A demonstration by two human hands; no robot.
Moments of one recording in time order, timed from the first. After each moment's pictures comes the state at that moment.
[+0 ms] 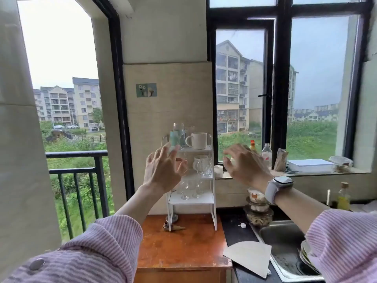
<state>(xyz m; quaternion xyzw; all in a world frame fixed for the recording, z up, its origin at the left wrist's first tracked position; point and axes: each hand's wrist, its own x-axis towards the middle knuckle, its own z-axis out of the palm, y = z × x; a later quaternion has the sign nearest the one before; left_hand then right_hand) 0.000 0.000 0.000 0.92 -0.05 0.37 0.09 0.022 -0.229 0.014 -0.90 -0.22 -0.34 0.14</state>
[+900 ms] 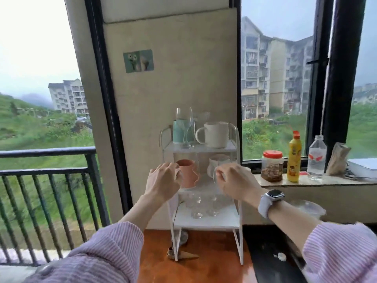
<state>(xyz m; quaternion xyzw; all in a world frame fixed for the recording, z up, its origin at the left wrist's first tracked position) 0.290 0.071 -0.076 0.95 0.01 0.30 0.11 0.311 -0.142 -0.068 -0.91 -0.27 -0.24 0.21</state>
